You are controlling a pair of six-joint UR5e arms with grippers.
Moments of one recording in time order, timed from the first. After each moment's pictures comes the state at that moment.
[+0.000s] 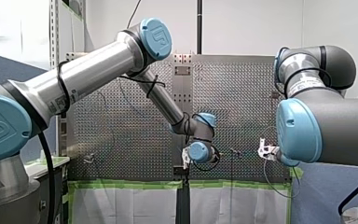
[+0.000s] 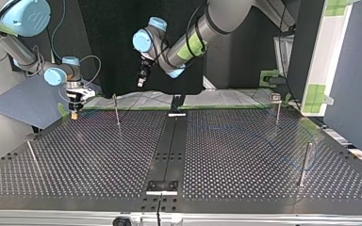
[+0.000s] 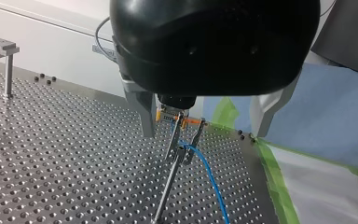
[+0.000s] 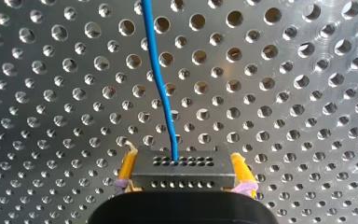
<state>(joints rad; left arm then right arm) -0.84 -2.54 -1.36 -2.63 -1.97 -1.80 1.58 -0.48 1.30 -0.76 1.31 1.65</state>
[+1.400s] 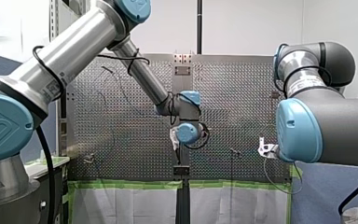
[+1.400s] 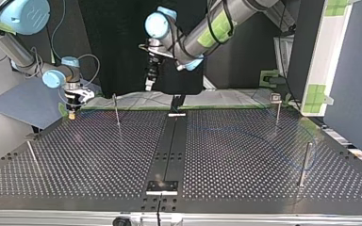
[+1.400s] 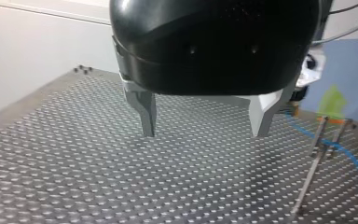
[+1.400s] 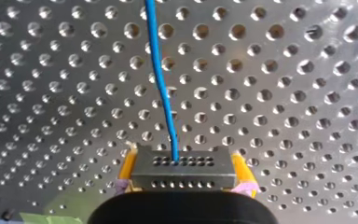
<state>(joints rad) -0.82 -2.25 -1.66 -2.38 -2.04 -1.82 1.59 -0.51 1.29 -0.67 1.39 1.56</state>
